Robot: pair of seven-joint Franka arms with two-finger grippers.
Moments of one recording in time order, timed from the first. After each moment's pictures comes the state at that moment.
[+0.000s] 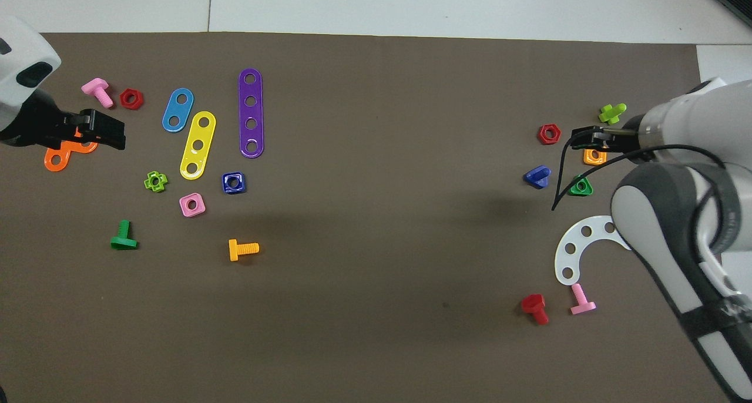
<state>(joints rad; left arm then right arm) 0.02 0.12 -0.10 -1.53 0.01 1.65 -0.02 0.04 0.04 -0.04 -1.78 -0.02 1.95 0.19</state>
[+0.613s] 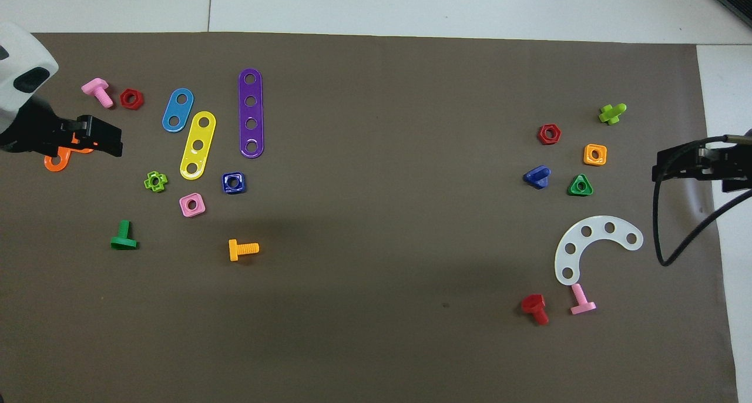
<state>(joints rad) 0.02 0.12 -0.10 -1.53 0.01 1.62 -0.02 0.03 -0.03 -0.04 -1.59 -0.02 1.55 0.16</state>
